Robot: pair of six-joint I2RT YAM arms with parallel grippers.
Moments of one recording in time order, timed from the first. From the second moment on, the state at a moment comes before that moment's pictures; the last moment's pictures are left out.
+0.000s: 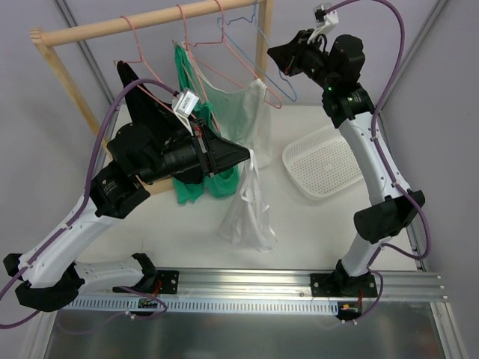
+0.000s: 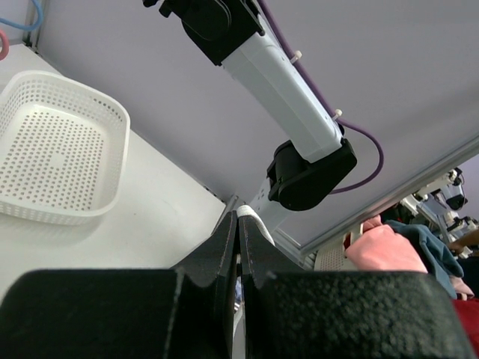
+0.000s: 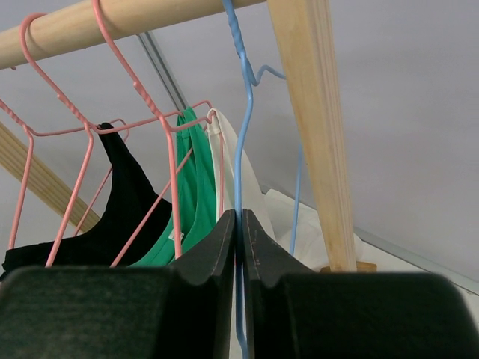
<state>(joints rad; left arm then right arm) -0.87 1.06 1.46 -0.29 0.30 -0.66 0.36 1.75 2.04 -0.15 -0.38 0.35</state>
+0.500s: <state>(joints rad) -0.87 1.11 1.50 -0.29 0.31 -0.64 0.33 1.63 1.93 -0.14 -0.38 0.36</state>
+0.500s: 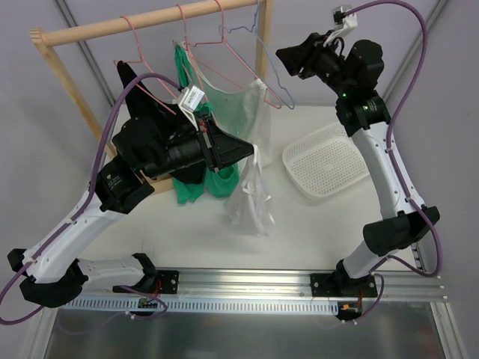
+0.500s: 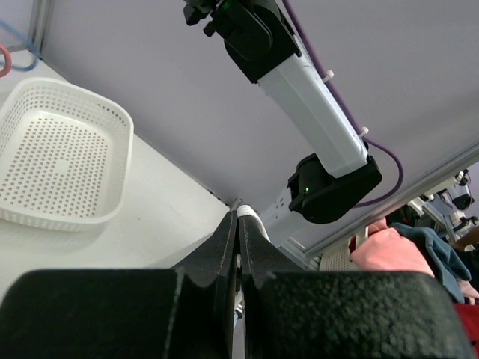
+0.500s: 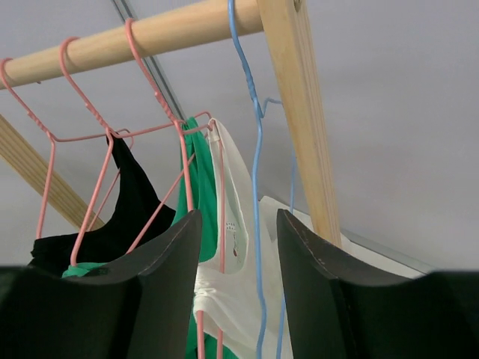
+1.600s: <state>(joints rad) -0.87 1.27 1.79 -0.30 0.39 -0.72 0.46 0.91 1.27 -0.11 -0.92 0.54</state>
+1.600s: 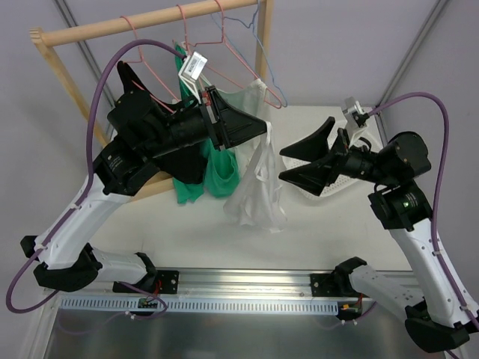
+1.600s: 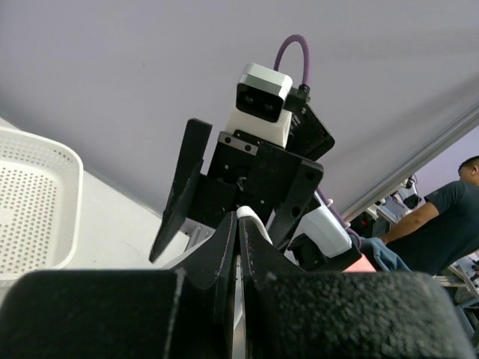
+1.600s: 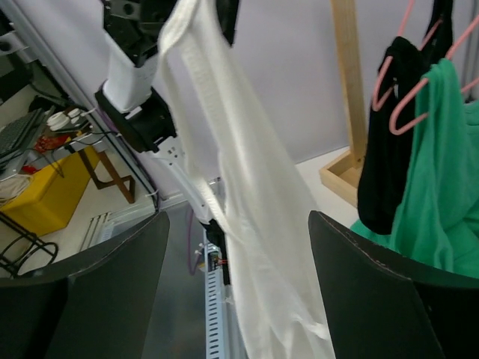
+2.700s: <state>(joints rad) -0.87 1.33 1.88 -0.30 0.49 -0.77 0.63 0.97 1.25 -0.09 -0.73 0.48</state>
